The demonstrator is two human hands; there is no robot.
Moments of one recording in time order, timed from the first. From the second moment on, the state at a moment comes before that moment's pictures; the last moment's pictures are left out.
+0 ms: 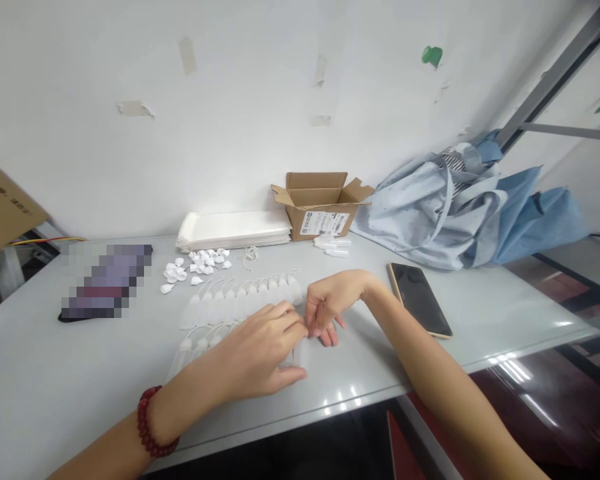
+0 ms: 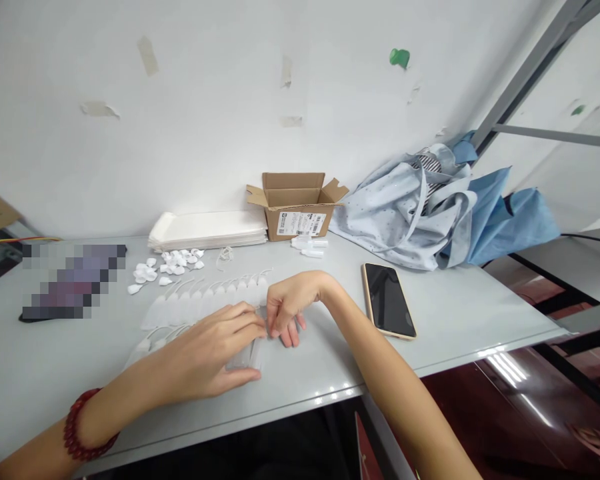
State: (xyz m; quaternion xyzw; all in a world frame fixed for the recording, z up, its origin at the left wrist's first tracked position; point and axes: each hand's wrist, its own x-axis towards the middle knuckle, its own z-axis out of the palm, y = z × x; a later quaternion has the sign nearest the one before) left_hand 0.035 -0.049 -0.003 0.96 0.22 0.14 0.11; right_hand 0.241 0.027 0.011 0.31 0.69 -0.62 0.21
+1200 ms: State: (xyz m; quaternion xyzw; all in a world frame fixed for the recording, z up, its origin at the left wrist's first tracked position) left_hand -0.033 0.069 -0.023 0.86 0.48 0.19 0.05; right_hand 0.291 0.072 -0.015 0.67 0.72 -0.07 -0.13
